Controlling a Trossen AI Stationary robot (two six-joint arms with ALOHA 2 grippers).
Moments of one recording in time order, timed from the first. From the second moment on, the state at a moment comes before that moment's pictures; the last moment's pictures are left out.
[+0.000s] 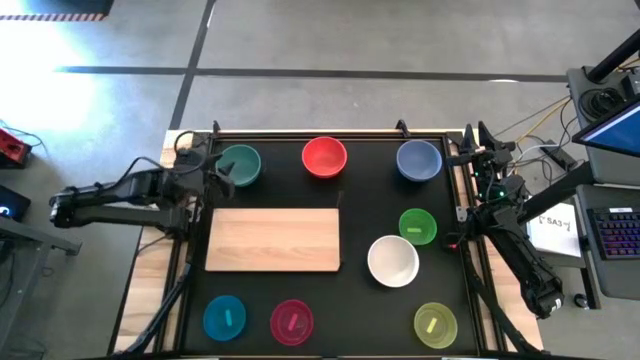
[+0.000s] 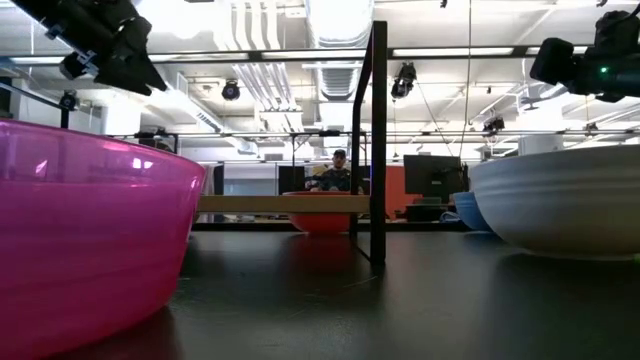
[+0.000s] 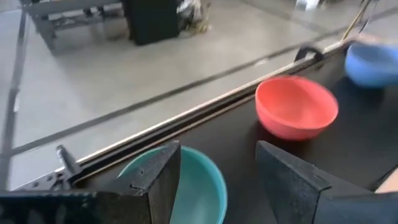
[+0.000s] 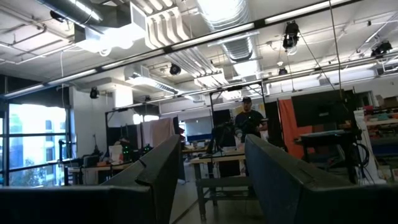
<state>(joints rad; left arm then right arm) 0.10 0.59 0.71 -0.75 -0.80 -0.48 -1.18 0.11 0.02 0.58 0.08 0.05</state>
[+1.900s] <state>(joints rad) 0.66 1.38 0.87 -0.80 -0.10 -0.01 -1.18 0.11 0.02 0.58 0.08 0.05</state>
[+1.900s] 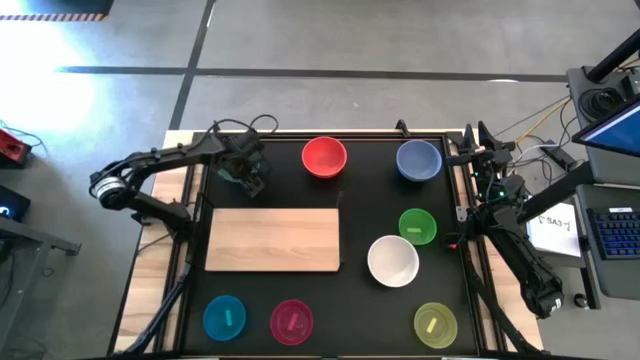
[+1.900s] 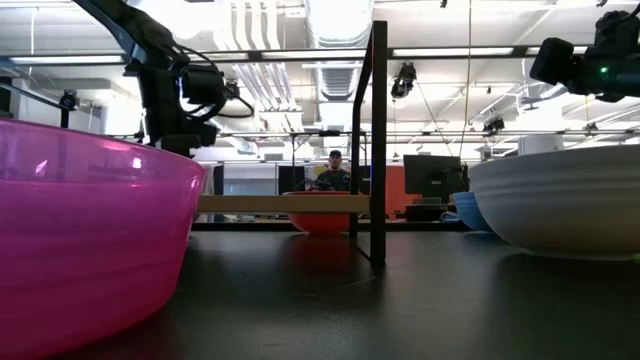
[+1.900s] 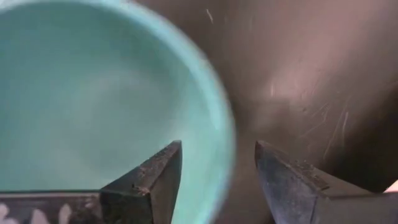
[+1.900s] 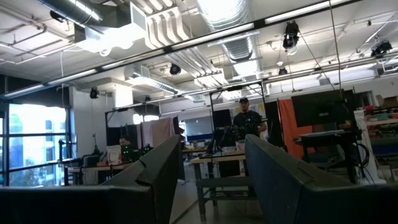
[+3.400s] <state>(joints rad) 0.62 1.46 0.90 -0.82 -0.11 -0.02 -1.18 0.11 0.02 0.58 0.08 0.05</state>
